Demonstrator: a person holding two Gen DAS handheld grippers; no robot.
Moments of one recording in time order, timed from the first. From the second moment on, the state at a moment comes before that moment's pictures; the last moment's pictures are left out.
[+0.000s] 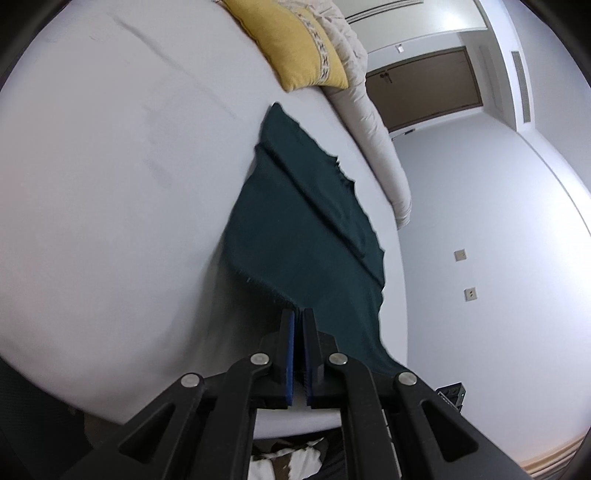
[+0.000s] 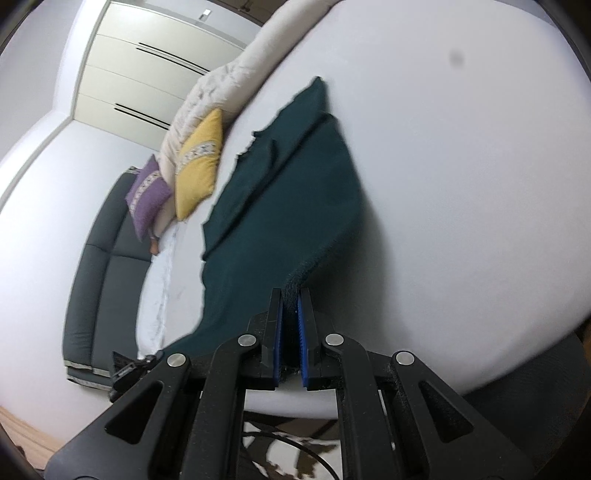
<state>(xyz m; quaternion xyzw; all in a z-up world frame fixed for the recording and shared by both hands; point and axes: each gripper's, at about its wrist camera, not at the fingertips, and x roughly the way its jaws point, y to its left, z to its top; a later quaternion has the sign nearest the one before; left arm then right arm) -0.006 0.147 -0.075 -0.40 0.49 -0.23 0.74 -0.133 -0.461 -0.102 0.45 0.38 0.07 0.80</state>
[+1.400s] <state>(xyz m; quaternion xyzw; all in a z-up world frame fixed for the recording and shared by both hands) 0.143 0.106 -0.145 -0.22 0.50 -0.15 0.82 0.075 -0.477 -0.114 0.48 0.36 0.09 0.80</state>
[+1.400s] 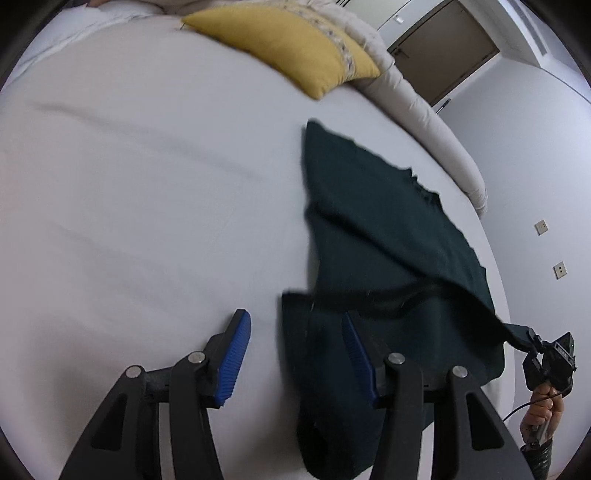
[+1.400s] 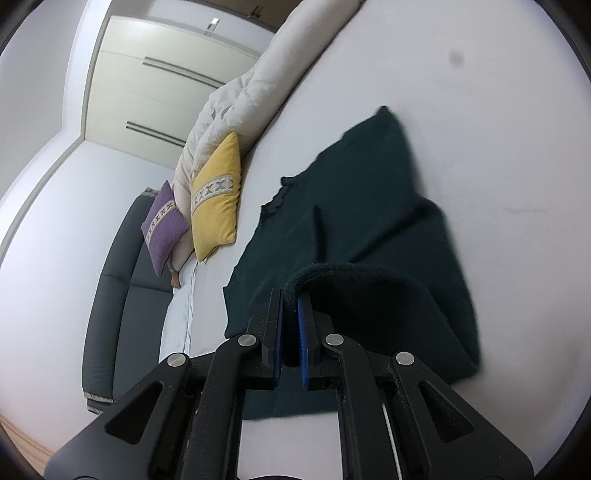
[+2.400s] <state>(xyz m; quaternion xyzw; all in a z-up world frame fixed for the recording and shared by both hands) 0.202 0.055 -0.015 -0.11 0.33 -0.10 0.93 0.117 -0.528 -0.078 0.49 0.32 0.03 0.81</state>
